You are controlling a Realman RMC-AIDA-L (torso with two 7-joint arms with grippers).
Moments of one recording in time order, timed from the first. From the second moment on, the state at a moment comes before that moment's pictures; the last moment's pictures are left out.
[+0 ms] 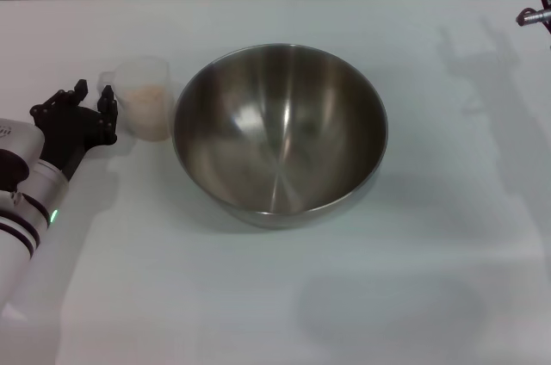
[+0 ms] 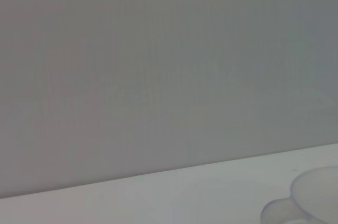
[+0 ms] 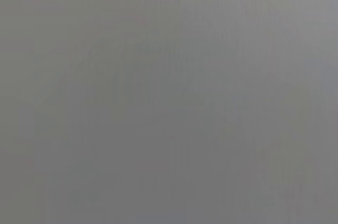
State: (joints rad) left arm -0.45 -2.08 -0.72 -0.29 2.17 0.85 0.06; right arm 0.49 2.08 -2.07 -0.35 0.64 -1.38 0.01
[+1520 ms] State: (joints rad) left arm -0.44 -2.08 -0.73 -0.33 2.17 1.20 0.27; right arm 0.49 2.08 -2.05 -0.33 0.64 -1.37 0.00
